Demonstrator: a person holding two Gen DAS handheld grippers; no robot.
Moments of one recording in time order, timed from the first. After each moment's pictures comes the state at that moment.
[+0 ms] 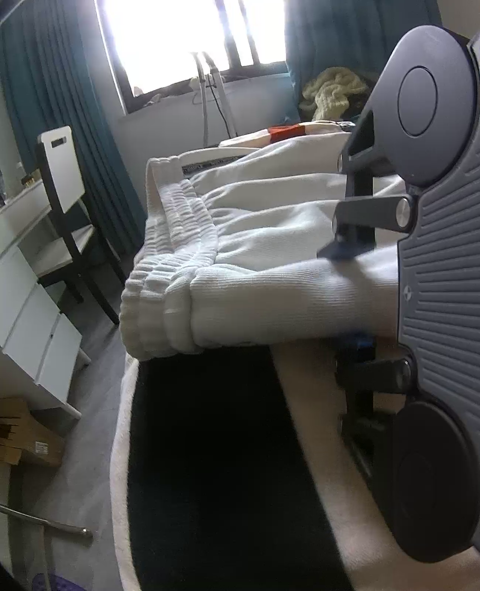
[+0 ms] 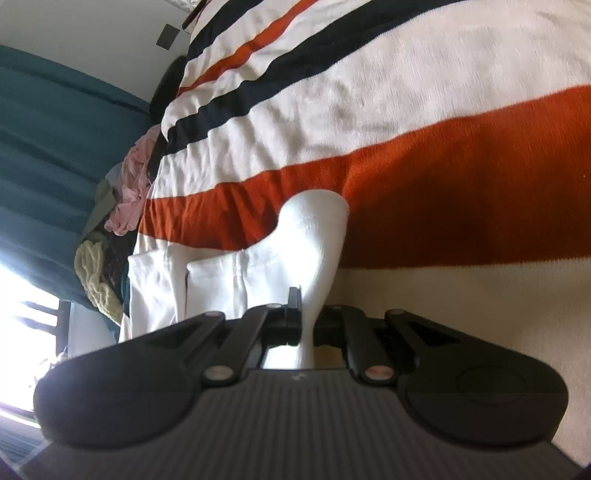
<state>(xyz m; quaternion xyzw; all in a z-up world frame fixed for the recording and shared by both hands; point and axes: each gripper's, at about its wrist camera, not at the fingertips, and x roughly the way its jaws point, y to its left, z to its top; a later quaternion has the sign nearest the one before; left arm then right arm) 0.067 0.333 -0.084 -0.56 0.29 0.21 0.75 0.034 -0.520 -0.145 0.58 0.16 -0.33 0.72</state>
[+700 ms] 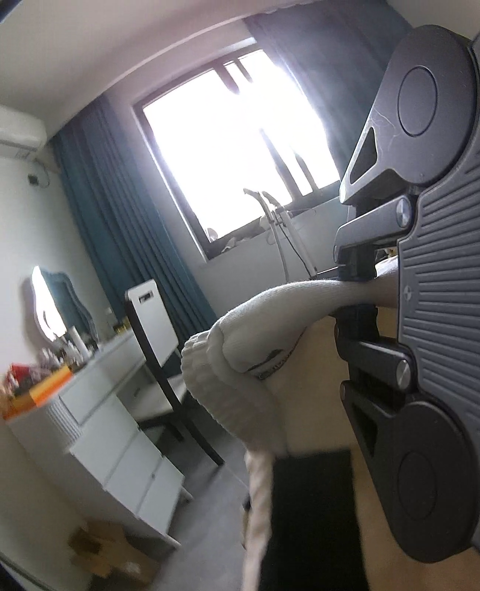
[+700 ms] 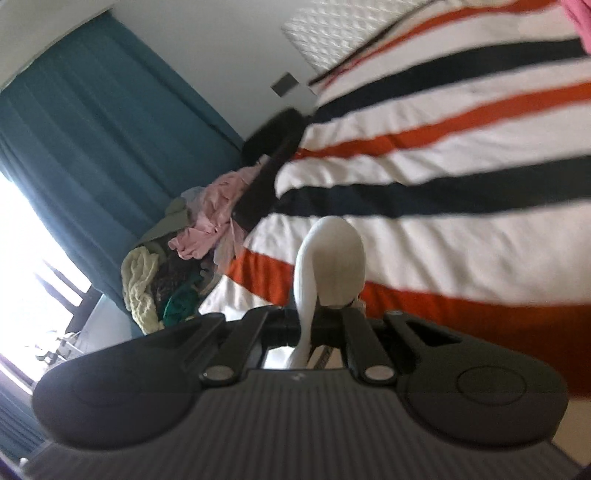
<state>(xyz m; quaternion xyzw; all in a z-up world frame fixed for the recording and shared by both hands) 0.117 0.285 0.018 -0.51 0.05 0.12 0.85 0.123 -0.519 -0.005 0.43 0.07 -0.32 0.84</state>
